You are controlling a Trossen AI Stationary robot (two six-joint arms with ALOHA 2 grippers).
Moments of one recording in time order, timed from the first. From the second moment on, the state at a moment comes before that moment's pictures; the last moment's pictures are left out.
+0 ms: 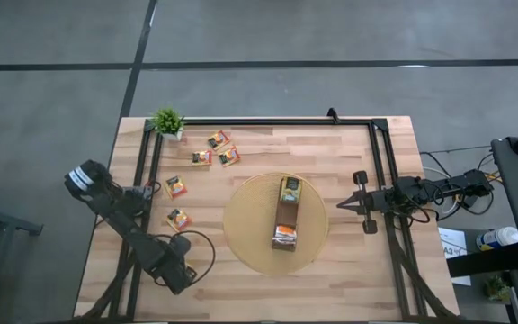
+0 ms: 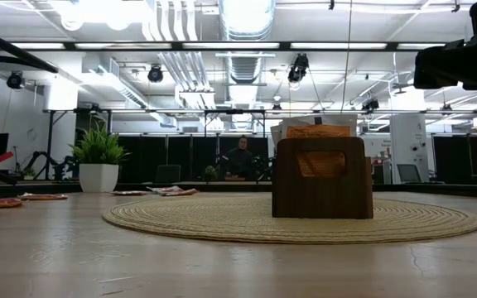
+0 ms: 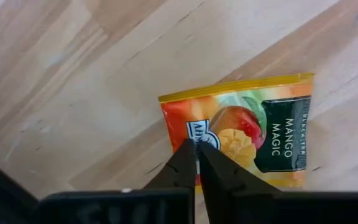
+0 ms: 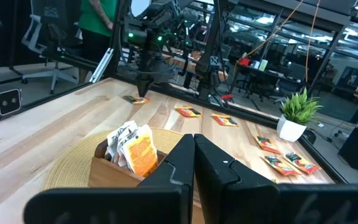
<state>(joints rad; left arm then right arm) -0.85 1.65 0.87 -0.78 0.07 -1.80 0.22 0.04 0.01 0.01 0.05 -0.24</state>
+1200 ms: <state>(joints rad) -0.84 1.39 0.86 -0.48 -0.34 -1.31 0.22 0.04 0.01 0.01 0.05 -0.24</state>
